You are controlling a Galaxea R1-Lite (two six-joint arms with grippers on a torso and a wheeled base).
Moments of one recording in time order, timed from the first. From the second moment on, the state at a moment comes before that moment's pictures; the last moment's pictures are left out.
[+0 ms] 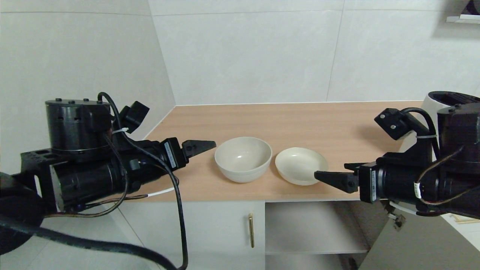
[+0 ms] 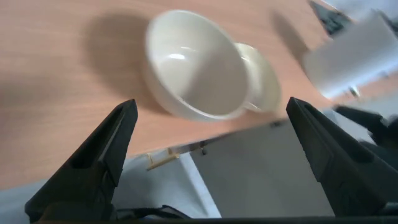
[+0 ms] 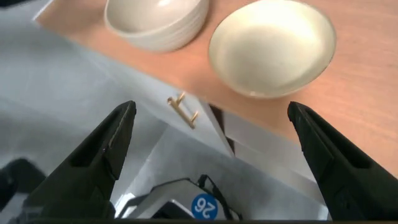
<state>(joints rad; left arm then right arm) -0.39 1.55 -0.80 -0.42 -0.18 -0.58 0.59 1.45 -0.78 -0.31 0.06 0.23</state>
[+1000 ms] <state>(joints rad) -0.41 1.78 -0.97 -0.32 -0.12 -0.87 0.55 1.64 -1.08 0.03 -0.14 0.50</state>
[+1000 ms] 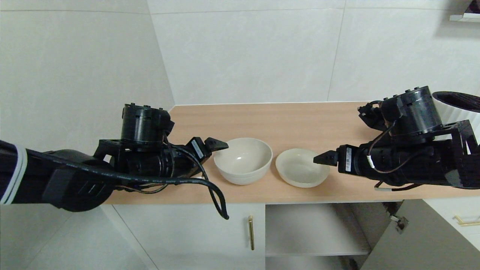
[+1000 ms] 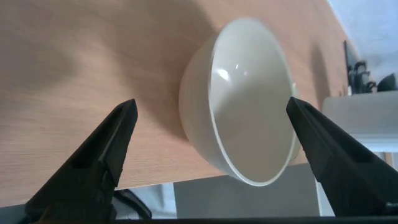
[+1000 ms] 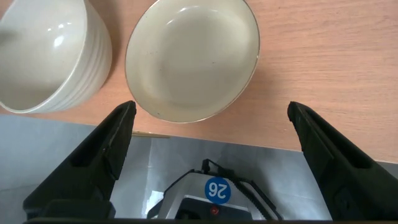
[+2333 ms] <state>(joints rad) -0.42 1.79 -0.97 -0.32 -0.12 -0.86 0.56 1.69 -1.14 0.07 -0.30 0.49</state>
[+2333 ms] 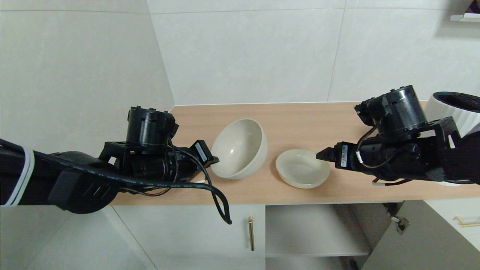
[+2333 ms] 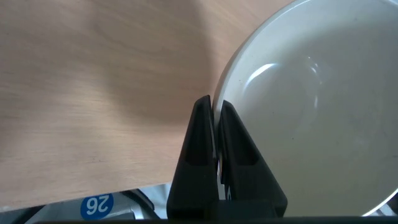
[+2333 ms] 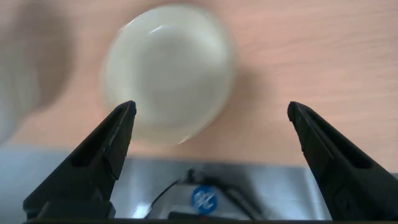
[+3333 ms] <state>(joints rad) -0.42 1.77 -0.96 -0.32 -0.12 -0.86 0.58 1.90 -1.20 0.06 -0.42 0.50</state>
